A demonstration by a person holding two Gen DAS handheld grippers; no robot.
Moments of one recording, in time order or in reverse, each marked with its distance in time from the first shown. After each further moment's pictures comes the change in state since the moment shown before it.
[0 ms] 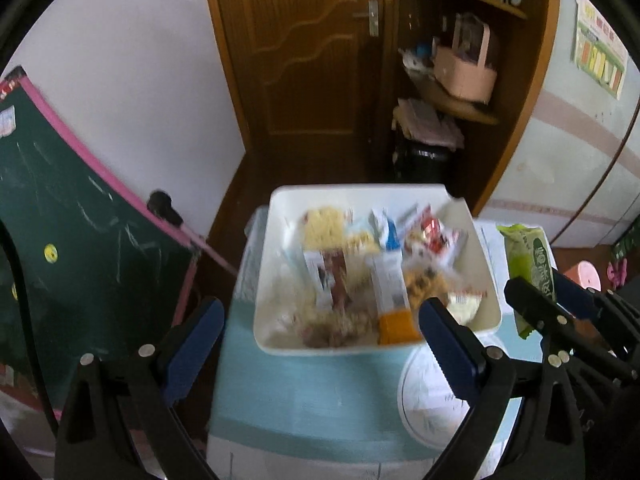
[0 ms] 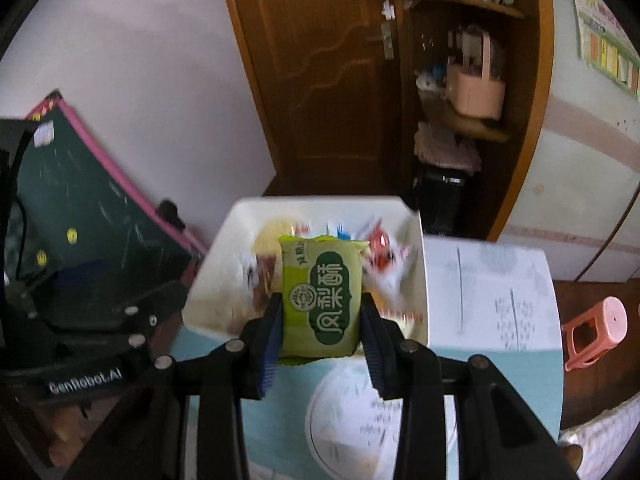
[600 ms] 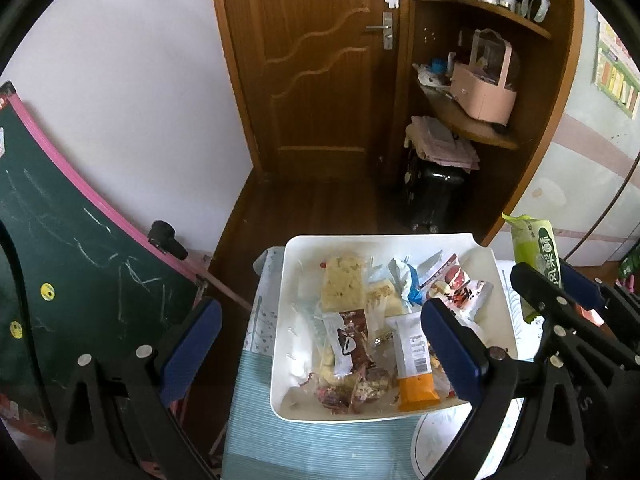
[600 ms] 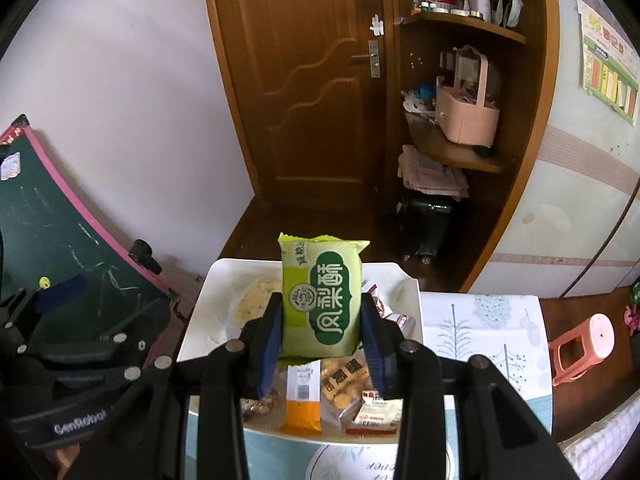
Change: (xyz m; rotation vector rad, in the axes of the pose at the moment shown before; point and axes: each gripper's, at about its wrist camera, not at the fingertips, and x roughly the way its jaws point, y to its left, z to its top) left arm 0.044 0.018 0.056 -0.020 -0.019 0.019; right arm 0.045 0.012 0.071 0.003 -0.025 -0.098
